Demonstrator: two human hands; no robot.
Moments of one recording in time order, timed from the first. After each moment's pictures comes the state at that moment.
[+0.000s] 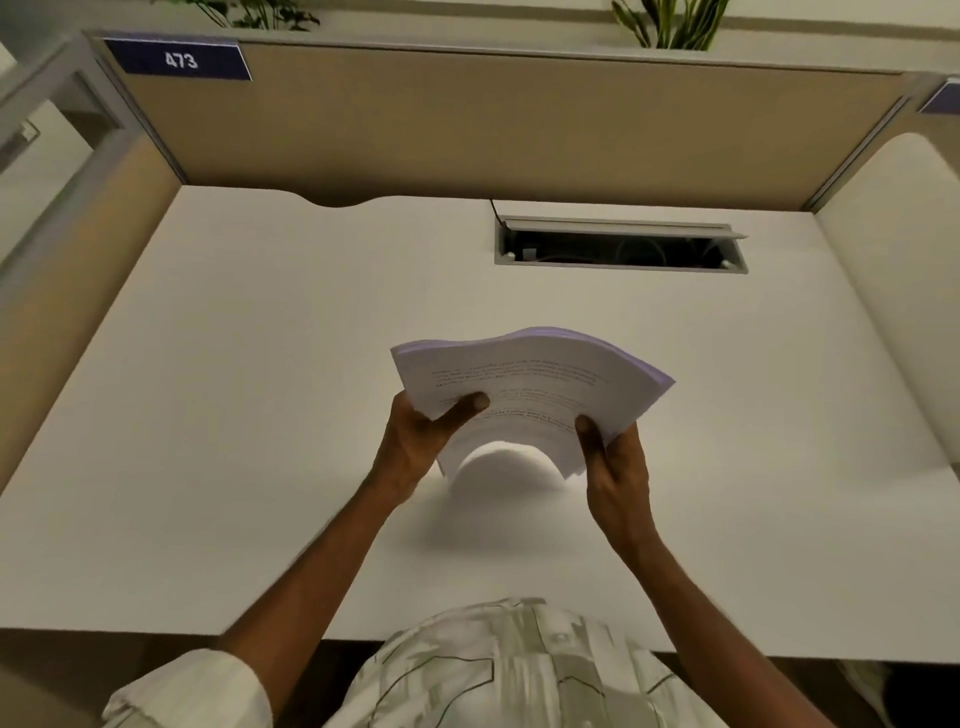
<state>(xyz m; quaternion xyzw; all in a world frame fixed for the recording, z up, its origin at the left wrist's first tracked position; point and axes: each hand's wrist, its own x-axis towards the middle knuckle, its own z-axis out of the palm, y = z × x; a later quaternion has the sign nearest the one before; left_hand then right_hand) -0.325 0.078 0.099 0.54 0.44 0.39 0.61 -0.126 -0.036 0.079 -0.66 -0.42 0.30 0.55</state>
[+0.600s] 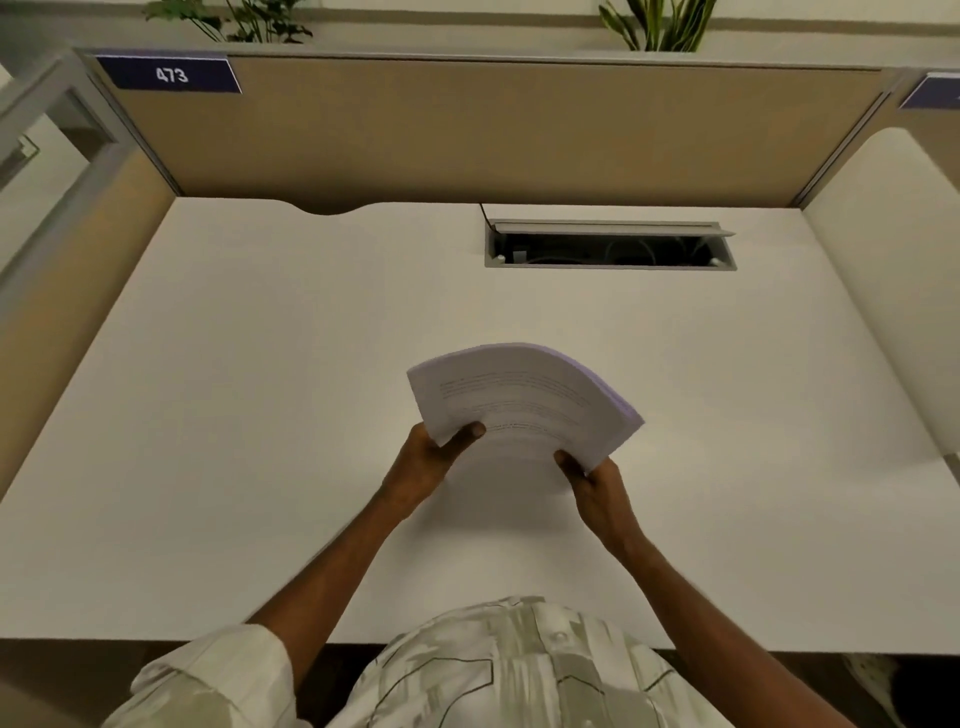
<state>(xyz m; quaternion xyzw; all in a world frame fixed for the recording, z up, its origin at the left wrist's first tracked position) -0.315 0.065 0.064 0.57 0.46 0.29 0.61 -0.105 -0.046 0.021 -0.70 -0.40 0.37 0.46</state>
